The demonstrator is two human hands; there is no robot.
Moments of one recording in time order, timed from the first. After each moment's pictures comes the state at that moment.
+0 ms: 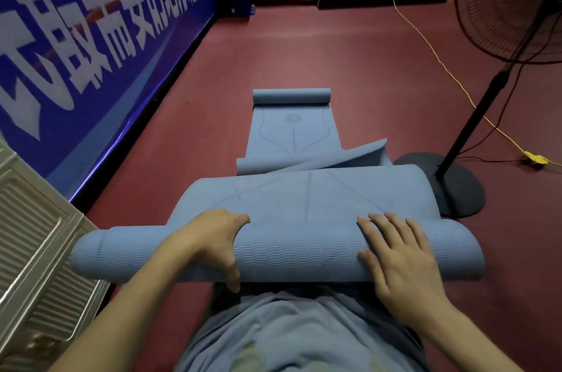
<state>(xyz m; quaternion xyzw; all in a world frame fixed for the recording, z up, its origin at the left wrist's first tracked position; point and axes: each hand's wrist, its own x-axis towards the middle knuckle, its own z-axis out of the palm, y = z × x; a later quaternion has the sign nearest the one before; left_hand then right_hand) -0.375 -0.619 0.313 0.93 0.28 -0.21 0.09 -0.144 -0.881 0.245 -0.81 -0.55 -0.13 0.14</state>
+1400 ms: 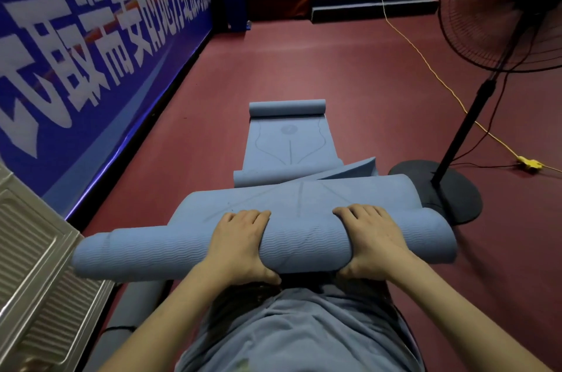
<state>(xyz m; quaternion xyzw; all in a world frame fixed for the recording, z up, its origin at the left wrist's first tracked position) -0.339 -0.653 0.283 0.96 0.28 -0.02 -0.01 -0.113 -0.817 0.275 -0.81 -0.59 0.03 0.00</state>
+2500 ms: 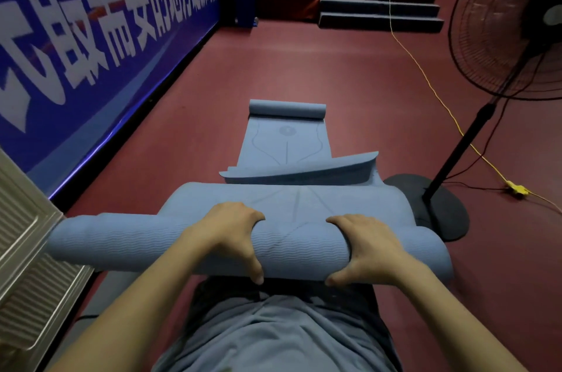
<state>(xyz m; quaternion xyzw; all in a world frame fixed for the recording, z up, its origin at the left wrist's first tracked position) -0.327 -0.627 0.320 0.95 0.28 -0.15 0.09 -0.111 -0.813 0.297 -0.79 -0.60 0.09 0.02</state>
